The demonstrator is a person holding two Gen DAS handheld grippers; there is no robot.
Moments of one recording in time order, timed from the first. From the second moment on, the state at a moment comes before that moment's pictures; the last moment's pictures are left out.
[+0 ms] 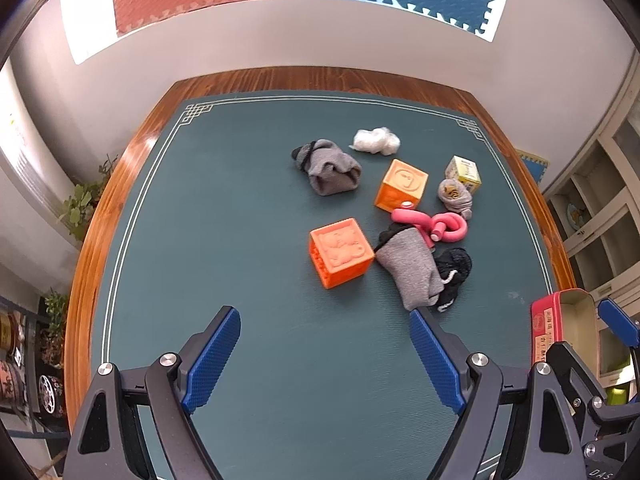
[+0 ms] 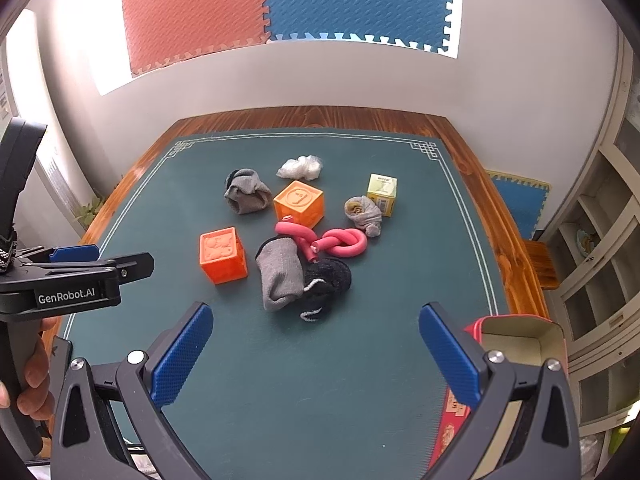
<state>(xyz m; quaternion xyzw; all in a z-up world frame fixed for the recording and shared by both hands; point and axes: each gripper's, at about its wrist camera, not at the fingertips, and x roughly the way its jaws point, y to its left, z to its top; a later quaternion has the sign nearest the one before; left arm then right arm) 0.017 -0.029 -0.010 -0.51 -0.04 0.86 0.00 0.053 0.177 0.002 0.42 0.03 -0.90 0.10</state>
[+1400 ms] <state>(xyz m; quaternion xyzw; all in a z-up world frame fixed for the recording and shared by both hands) -0.038 -0.022 -0.078 -0.58 -0.01 0.82 0.06 0.042 0.175 -0.026 0.46 -0.02 -0.89 0.05</state>
